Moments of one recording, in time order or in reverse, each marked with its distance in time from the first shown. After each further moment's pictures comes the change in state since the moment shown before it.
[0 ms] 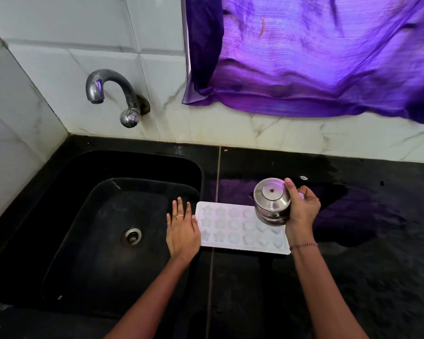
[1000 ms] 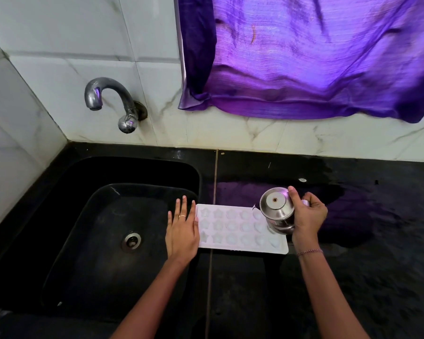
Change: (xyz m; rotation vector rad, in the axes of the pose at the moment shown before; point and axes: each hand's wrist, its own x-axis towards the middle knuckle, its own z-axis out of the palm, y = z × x) left_hand 0.000 -0.003 -0.006 0.092 -0.022 0.154; right_hand 0.003 0.002 -0.027 -0.134 0.024 -0.105
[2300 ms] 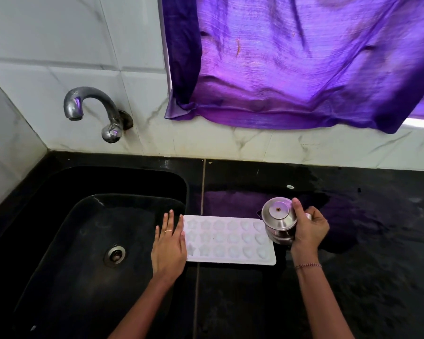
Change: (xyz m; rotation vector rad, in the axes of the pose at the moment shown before) left_hand -0.003 -0.001 0.009 -0.060 0.052 0.022; right_hand 0.012 -0.005 -0.021 0.049 0.128 -0.005
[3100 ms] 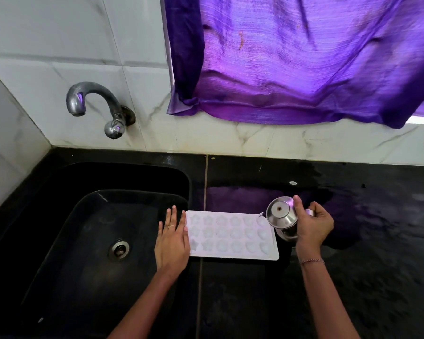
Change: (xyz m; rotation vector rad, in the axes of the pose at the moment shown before) left_hand -0.002 0.002 -0.003 -0.006 0.009 -0.013; right_hand 0.000 0.004 -0.005 -0.181 -0.028 -0.122
